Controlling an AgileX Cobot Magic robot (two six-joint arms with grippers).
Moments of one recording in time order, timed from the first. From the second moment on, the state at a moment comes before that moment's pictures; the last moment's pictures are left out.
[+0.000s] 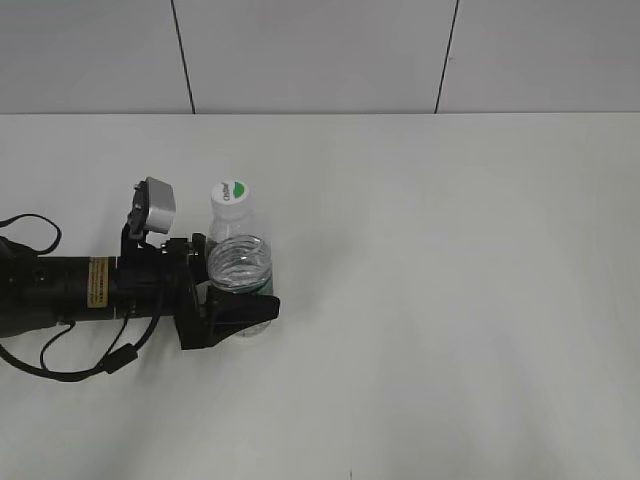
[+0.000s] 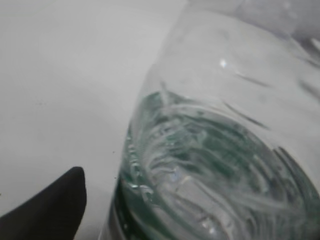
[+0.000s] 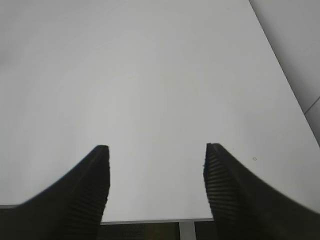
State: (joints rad) left arm -0.15 2.24 -0.80 1.25 -1.21 -0.51; right arm 0.02 -0.01 -0.52 -0.01 1.09 -0.16
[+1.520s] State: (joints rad) left arm -0.16 2.24 -0.83 1.25 -1.21 -0.51; right arm 0.02 0.00 -0.52 -0.01 1.09 -0.16
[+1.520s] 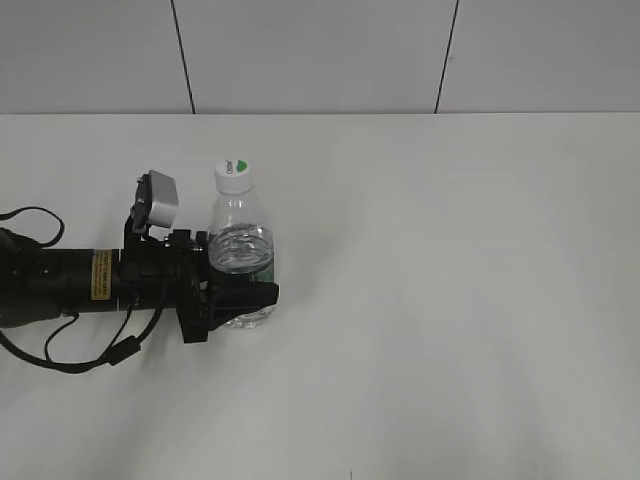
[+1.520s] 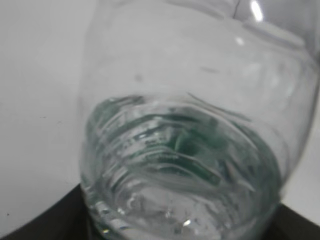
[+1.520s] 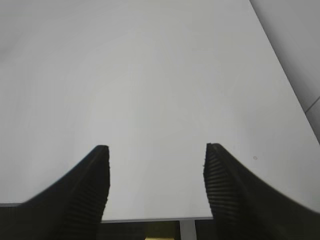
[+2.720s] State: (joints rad) left arm -0.32 2.24 -1.08 1.32 -1.17 -0.62; right arm 0.02 0.78 -0.86 0.21 1.06 -0.13
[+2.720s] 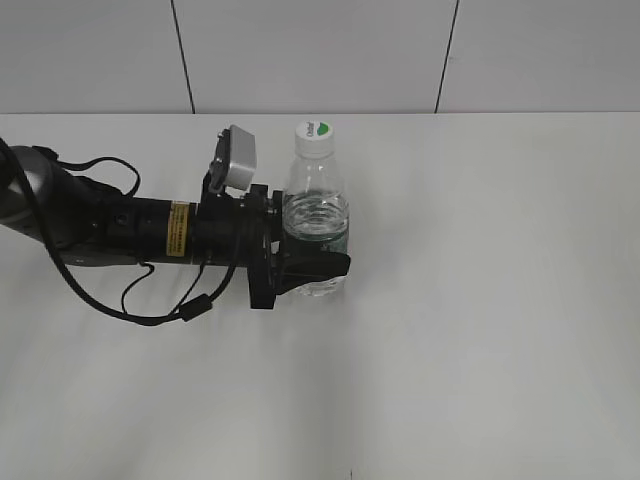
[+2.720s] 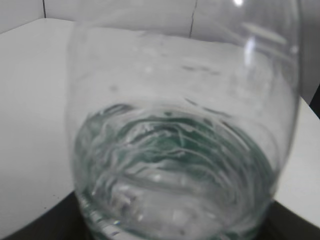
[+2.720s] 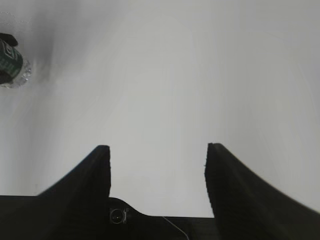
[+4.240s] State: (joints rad) left arm -0.33 2.24 -1.08 1.33 -1.17 -0.62; right arm 0.28 1.72 -1.67 0.23 1.22 0.09
